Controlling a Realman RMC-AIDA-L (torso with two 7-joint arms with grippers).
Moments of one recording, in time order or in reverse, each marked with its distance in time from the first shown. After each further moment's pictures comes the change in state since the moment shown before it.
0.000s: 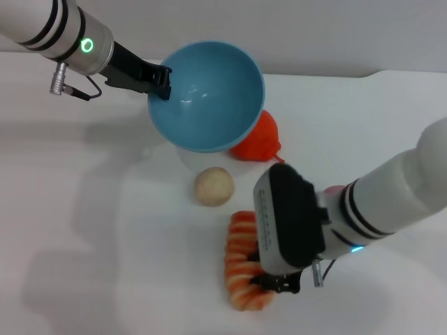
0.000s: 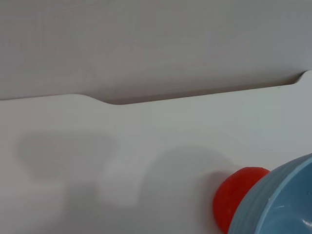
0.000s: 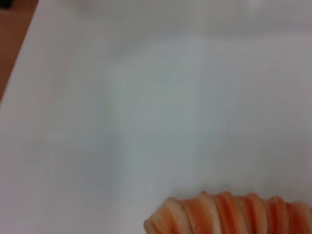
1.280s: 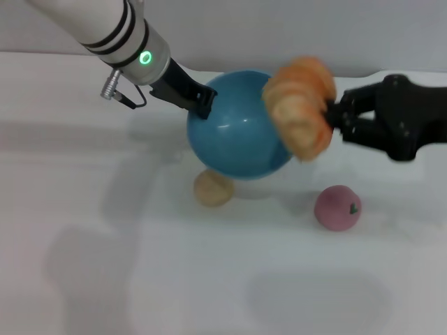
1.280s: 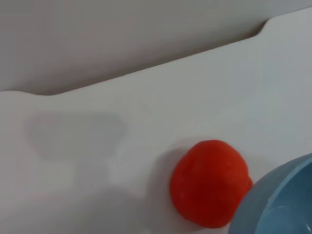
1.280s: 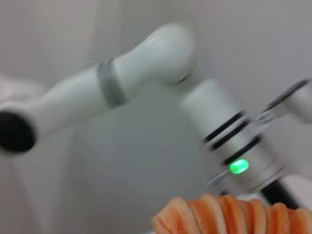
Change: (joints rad) left arm -0.129 -0.009 0.159 -0.148 -0.009 -0.037 -0.007; right arm -0.234 -0.006 1.060 -0.167 0.565 -0.714 -0.114
